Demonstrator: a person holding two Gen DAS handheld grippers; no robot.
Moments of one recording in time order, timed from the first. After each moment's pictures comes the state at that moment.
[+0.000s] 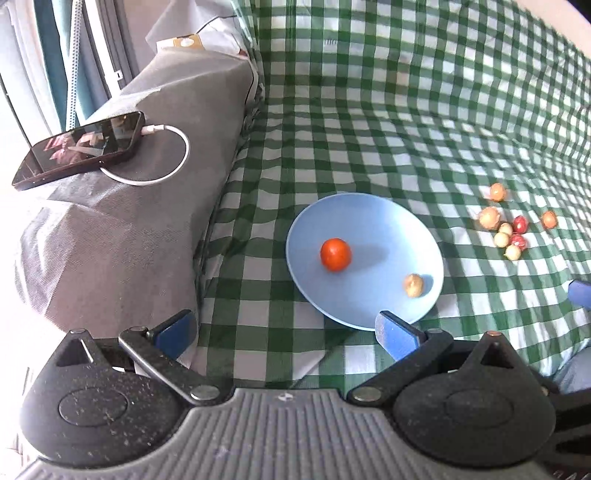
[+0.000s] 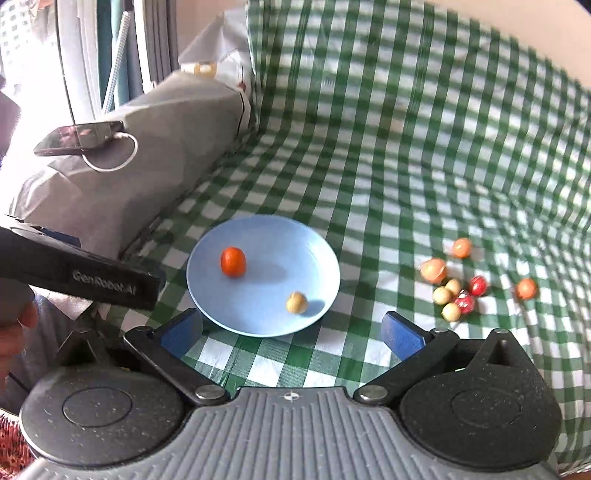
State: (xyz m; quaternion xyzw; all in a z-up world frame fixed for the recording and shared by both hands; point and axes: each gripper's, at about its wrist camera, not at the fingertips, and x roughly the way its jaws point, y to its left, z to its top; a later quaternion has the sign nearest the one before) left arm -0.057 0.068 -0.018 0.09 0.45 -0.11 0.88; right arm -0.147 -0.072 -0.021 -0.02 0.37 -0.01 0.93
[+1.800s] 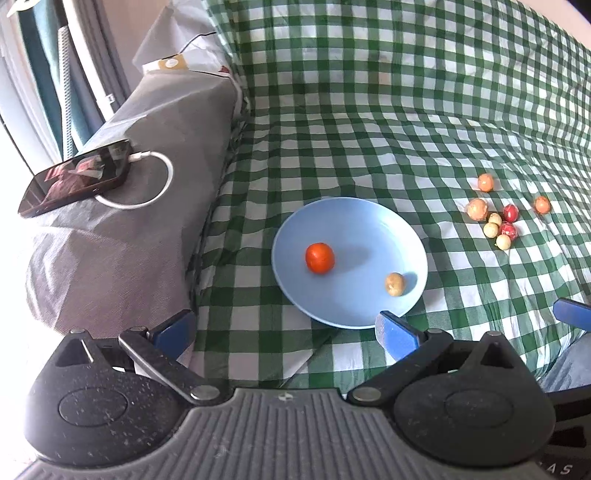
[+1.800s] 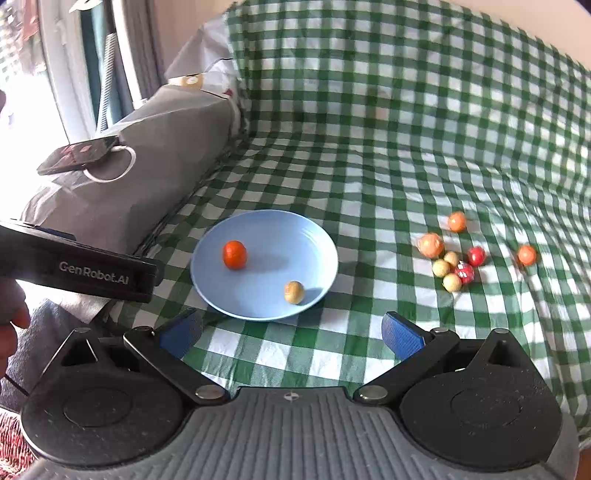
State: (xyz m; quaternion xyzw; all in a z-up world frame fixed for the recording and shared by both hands) left arm -0.067 0.045 -0.004 0.13 0.44 -0.12 0.88; right arm -0.165 -0.085 -0.031 0.05 0.37 -0.04 0.93
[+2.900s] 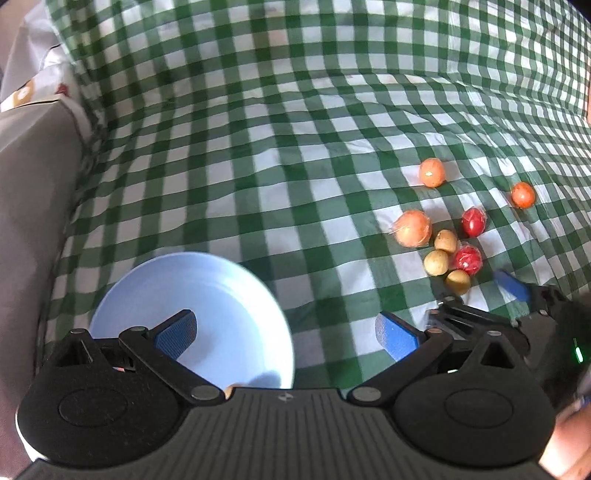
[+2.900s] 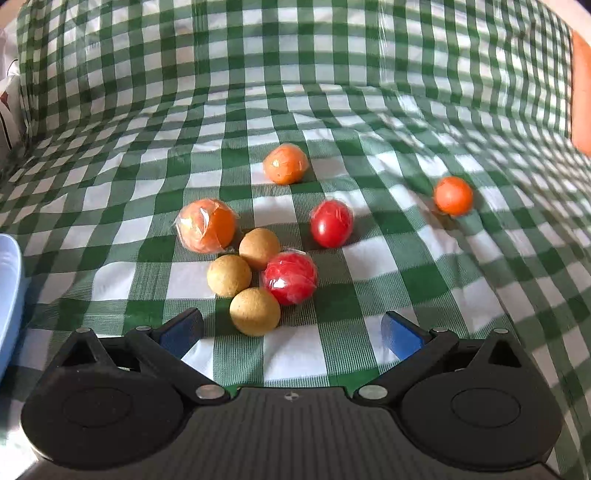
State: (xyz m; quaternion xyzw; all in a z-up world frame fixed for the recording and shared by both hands) left arm 0.030 -0.161 -0.082 0.18 0.48 -0.18 0.84; right arm -0.052 -0.301 -0.196 0.08 0.35 -0.21 0.91
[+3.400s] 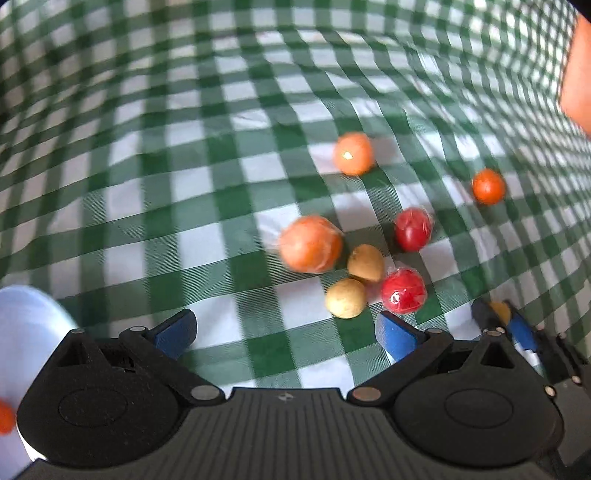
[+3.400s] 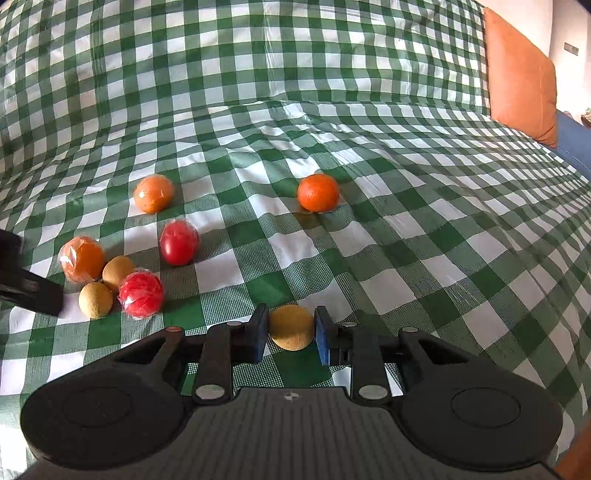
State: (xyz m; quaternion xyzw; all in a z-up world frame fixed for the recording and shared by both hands) left arm 0.056 -0.261 -0.150 0.16 0.53 -0.26 0.79; right arm -0.095 -0.353 -0.196 0.11 0.33 -0.32 0.88
